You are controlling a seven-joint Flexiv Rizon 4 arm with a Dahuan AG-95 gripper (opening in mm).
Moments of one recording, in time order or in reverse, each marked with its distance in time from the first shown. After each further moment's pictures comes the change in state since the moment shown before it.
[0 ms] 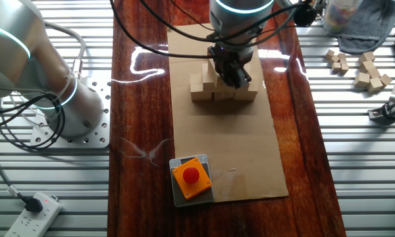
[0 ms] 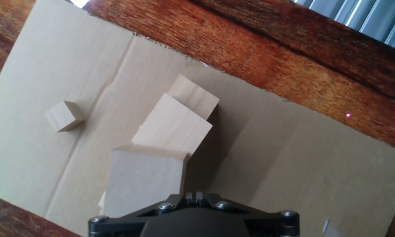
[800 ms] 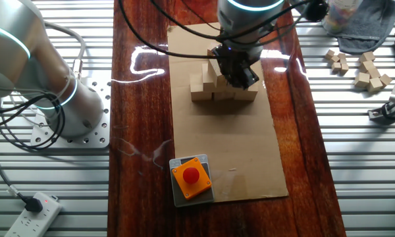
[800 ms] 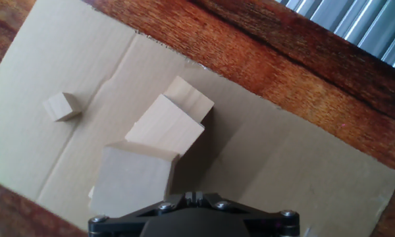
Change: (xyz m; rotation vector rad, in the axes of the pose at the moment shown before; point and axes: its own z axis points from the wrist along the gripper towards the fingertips) arm 0.004 -0.015 -0.022 -0.011 0.032 -0.095
